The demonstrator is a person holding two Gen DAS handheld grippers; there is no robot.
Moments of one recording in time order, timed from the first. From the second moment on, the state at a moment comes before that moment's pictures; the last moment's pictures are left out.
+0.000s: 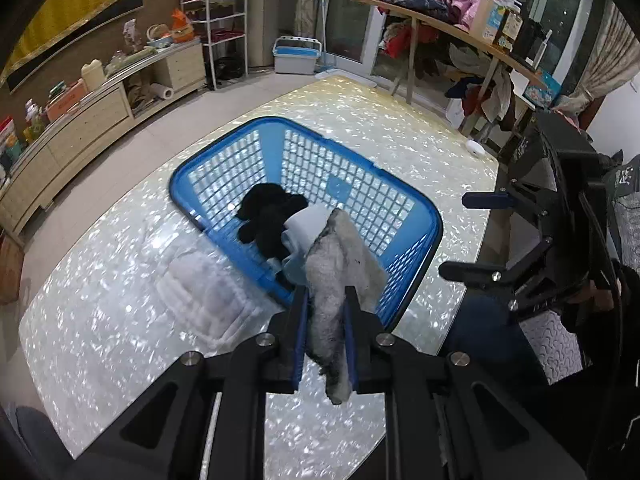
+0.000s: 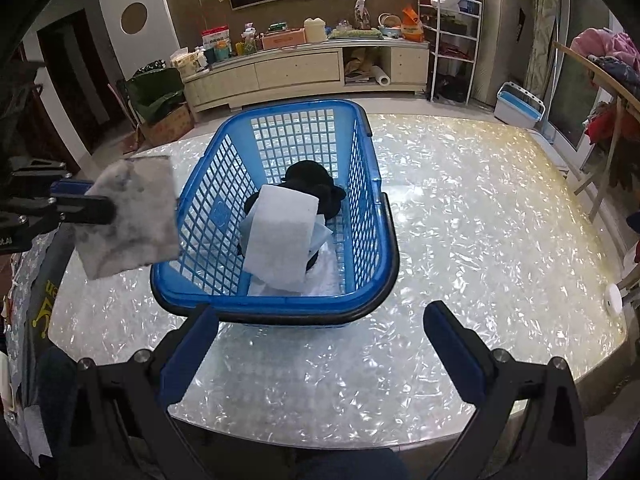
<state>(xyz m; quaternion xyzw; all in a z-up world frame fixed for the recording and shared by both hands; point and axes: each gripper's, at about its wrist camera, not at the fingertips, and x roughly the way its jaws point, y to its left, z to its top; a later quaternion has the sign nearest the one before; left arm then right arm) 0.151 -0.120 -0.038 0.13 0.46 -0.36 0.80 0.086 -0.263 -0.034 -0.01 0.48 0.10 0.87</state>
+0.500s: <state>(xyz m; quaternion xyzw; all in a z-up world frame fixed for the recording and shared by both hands) 0.173 -0.188 -0.070 0.15 0.48 -0.38 0.77 0.089 -0.277 -0.040 0.00 0.48 0.10 0.87</state>
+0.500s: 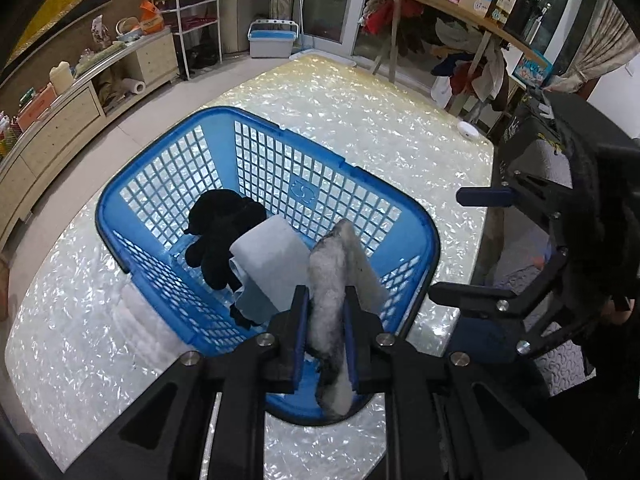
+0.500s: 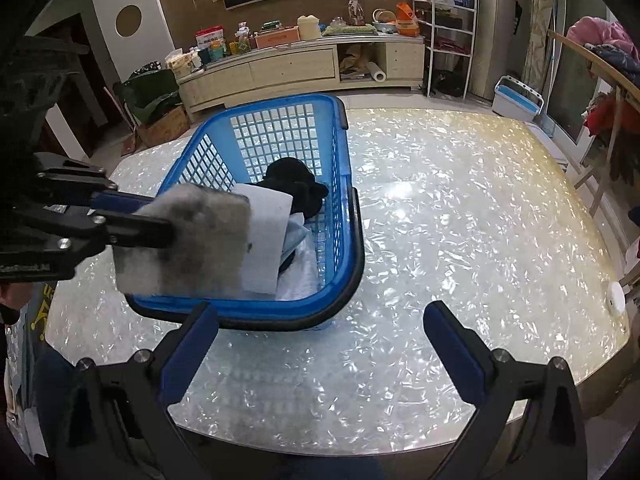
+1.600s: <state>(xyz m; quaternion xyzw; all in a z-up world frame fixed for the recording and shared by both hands) 0.193 -0.182 -0.089 0.19 0.48 -0.33 0.79 0.092 -0.270 -0.038 0.02 0.49 0.11 0.86</state>
